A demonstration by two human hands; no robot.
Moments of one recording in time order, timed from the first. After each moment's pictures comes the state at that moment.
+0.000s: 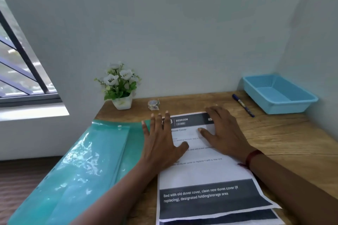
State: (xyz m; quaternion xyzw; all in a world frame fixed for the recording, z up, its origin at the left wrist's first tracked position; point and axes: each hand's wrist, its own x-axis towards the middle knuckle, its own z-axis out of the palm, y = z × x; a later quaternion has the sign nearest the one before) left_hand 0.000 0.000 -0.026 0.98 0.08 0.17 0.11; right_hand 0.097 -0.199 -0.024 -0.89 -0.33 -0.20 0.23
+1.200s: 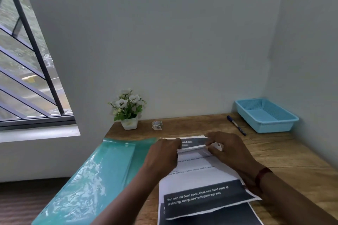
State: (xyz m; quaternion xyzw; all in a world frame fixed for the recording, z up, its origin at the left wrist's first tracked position) left_hand -0.030 -0.014 0.025 0.97 -0.03 0.22 0.05; right_hand 0.070 -0.235 0.000 -0.80 -0.41 -0.24 0.37
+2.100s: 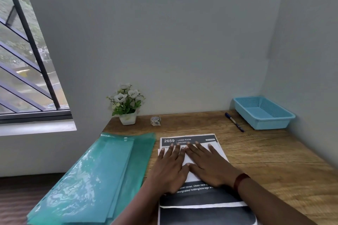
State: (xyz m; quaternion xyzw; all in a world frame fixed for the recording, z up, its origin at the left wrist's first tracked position) left_hand -0.046 -0.028 -0.024 1.00 -0.03 0.00 0.01; right_hand 0.030 -0.191 -0.025 -0.91 -0.41 0.03 0.04
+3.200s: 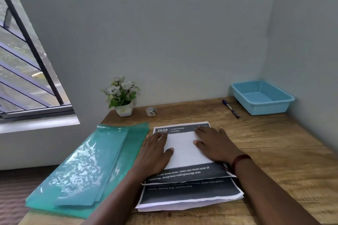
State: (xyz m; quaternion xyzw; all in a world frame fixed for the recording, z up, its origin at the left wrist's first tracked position) left_hand -0.041 -0.022 -0.027 0.99 0.07 0.08 0.12; right_hand 0.067 -0.227 -0.022 -0.93 -0.35 -0.01 0.10
